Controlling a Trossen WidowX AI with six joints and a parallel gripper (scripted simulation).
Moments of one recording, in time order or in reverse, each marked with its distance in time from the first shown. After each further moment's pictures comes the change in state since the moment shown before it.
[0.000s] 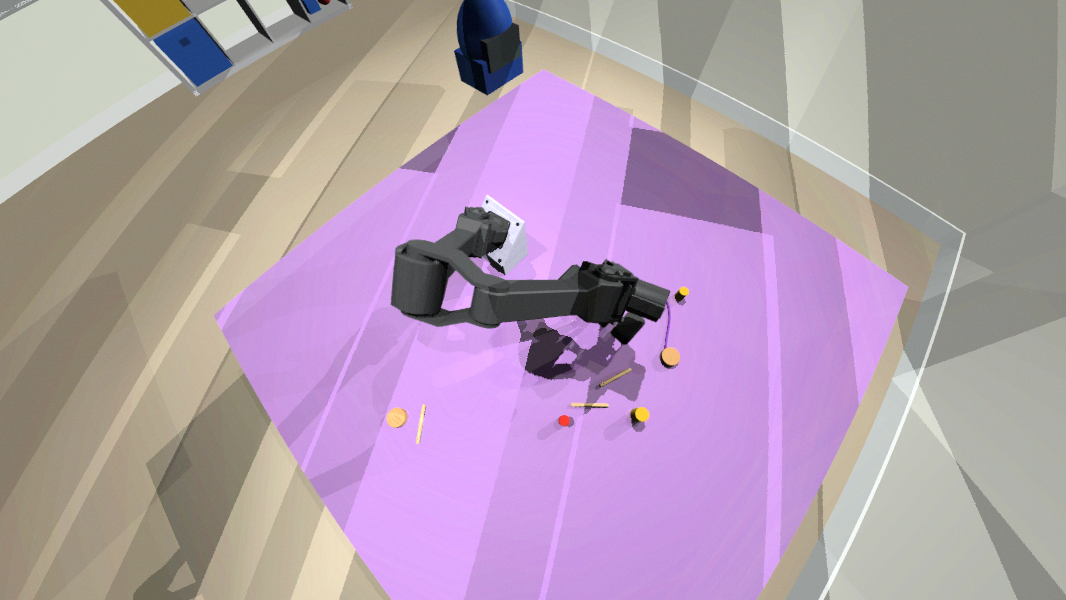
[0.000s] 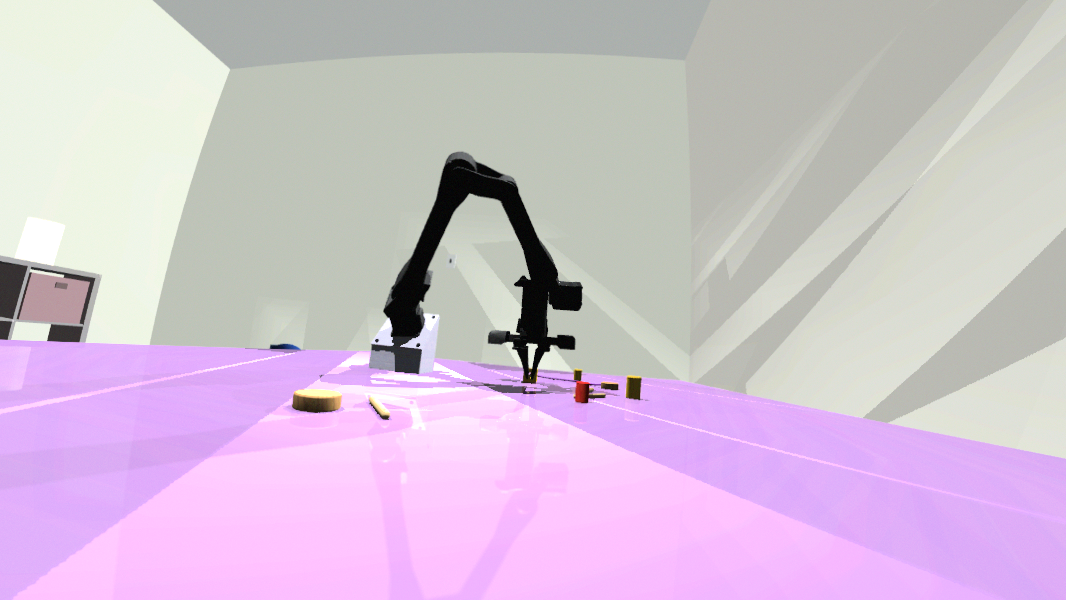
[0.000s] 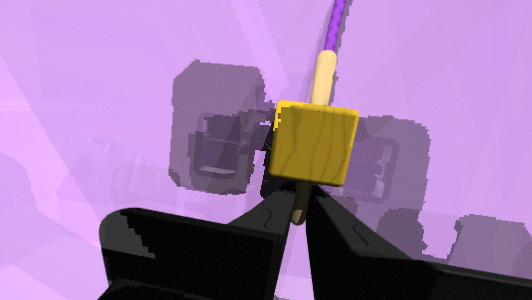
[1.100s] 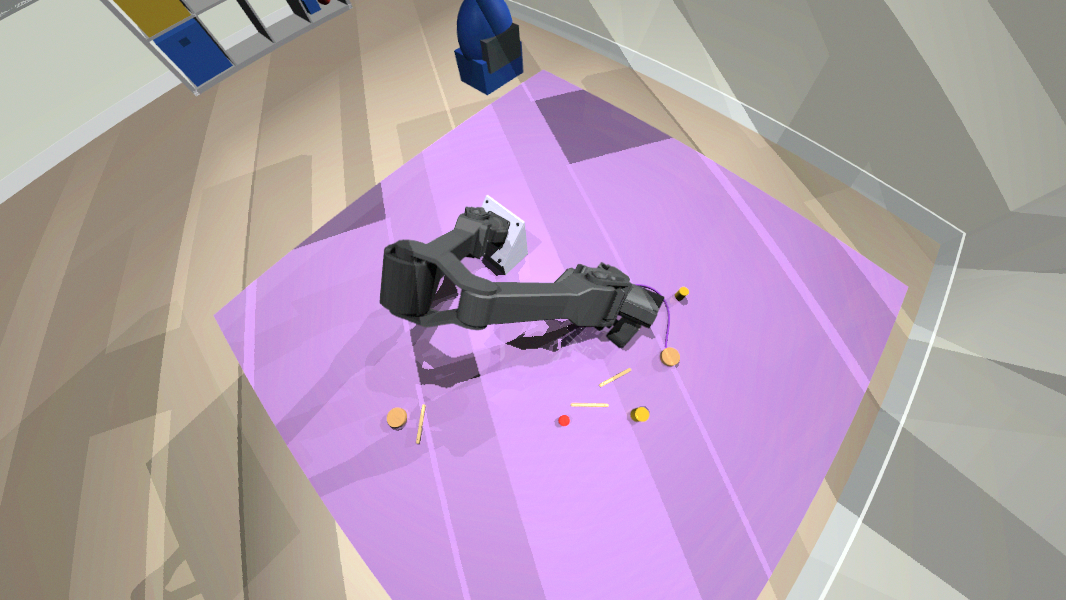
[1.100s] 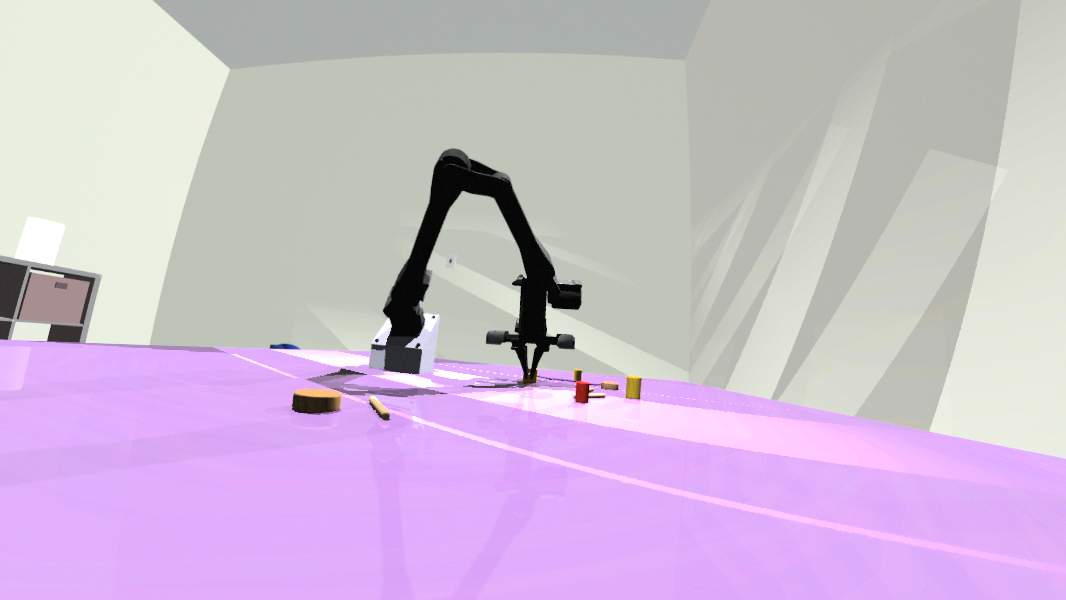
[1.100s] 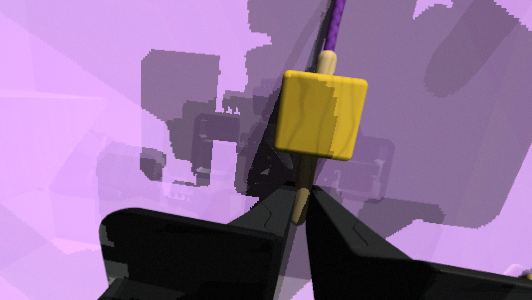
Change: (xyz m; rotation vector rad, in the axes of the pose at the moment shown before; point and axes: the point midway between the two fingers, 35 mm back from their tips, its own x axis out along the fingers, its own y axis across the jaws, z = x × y) arm -0.001 0.001 -0.011 -0.003 -0.008 -0.012
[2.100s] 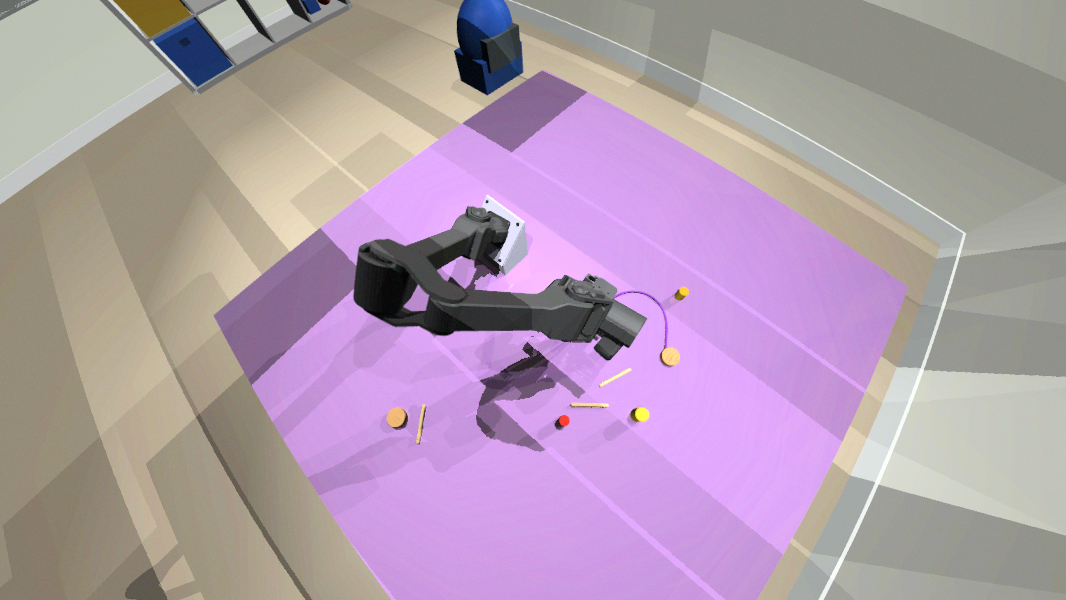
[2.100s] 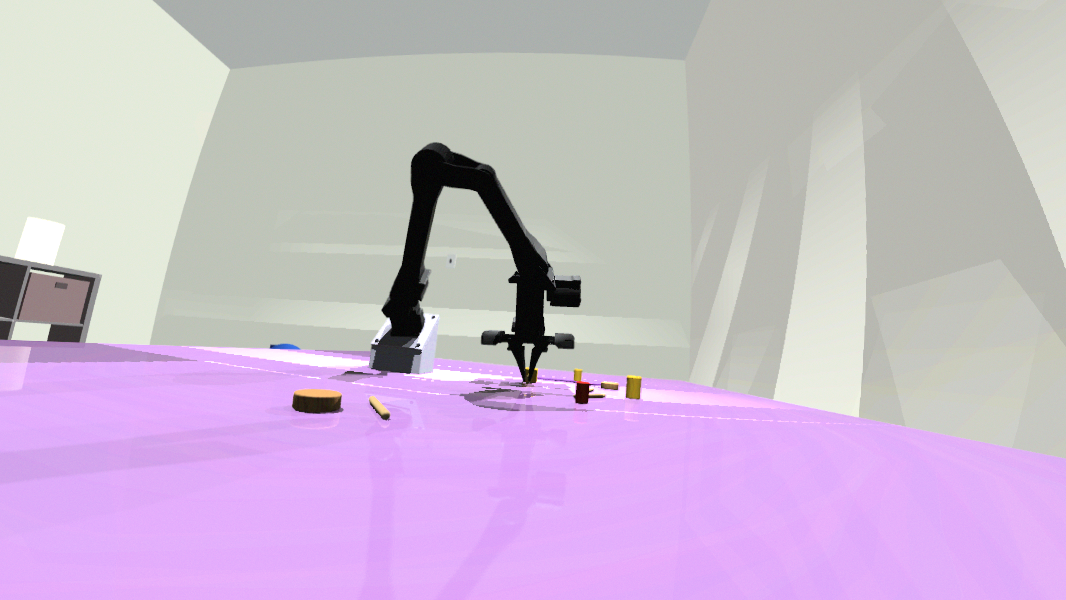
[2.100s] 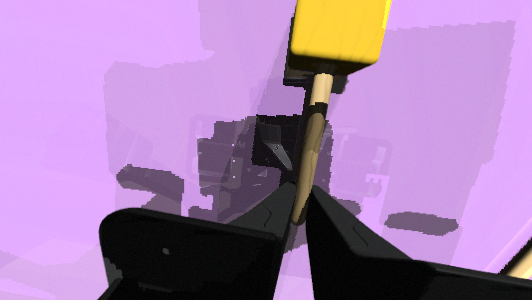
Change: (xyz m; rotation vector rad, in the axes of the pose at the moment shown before) arm -0.002 0.001 -0.035 0.001 -0.002 -0.012
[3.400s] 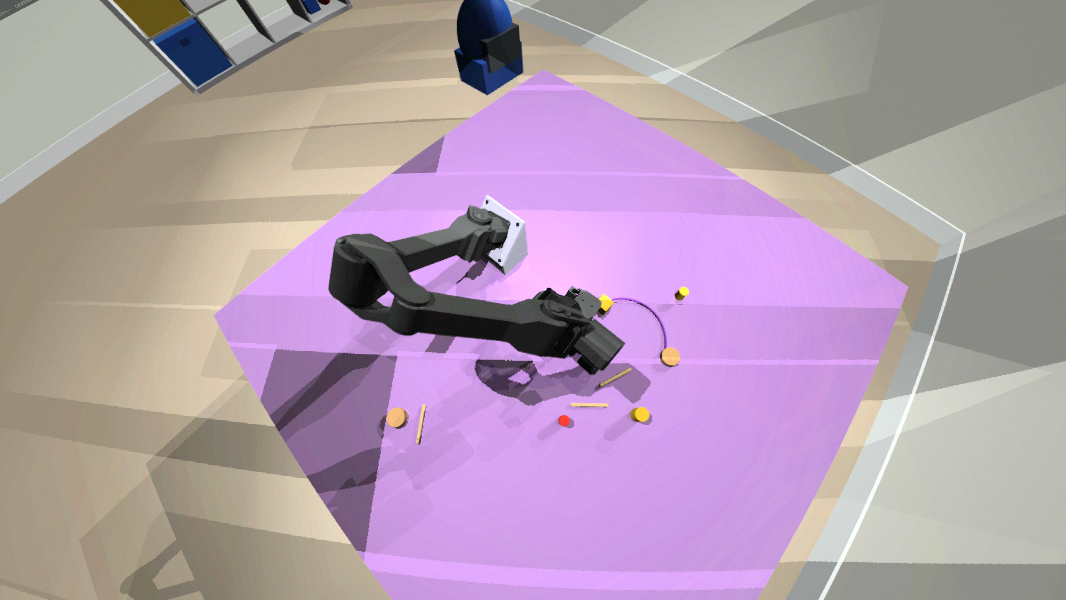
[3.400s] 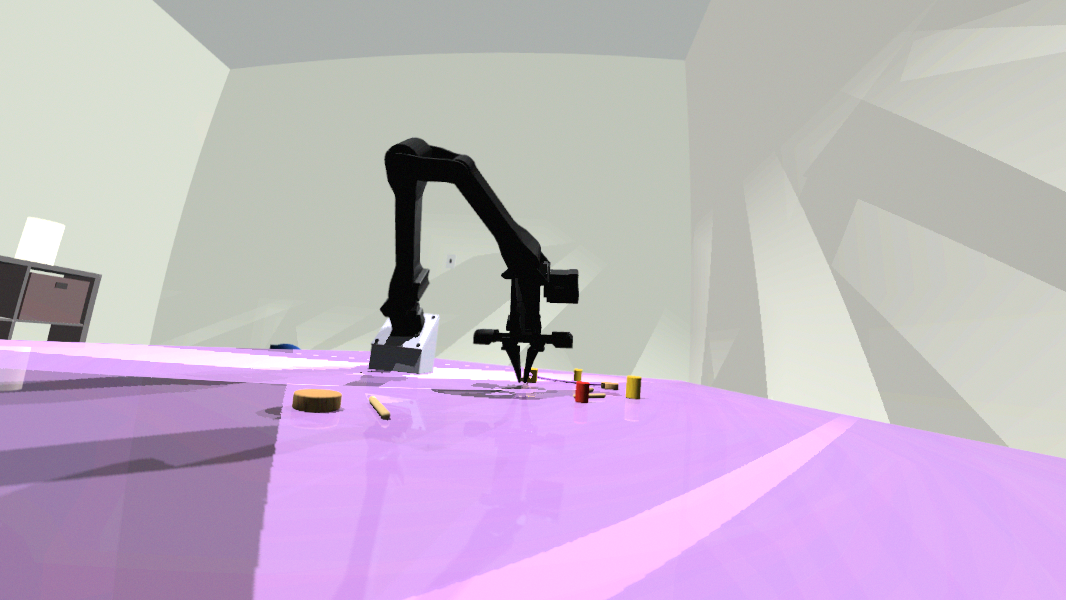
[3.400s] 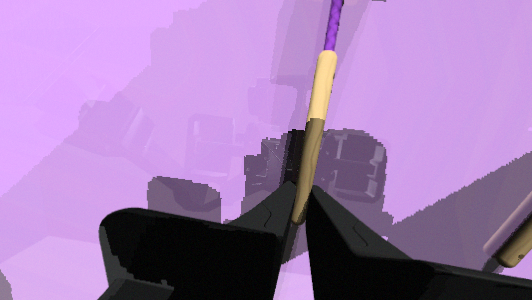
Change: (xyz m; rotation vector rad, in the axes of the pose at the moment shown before) arm -0.005 0.004 -0.042 -0.005 0.005 -0.005
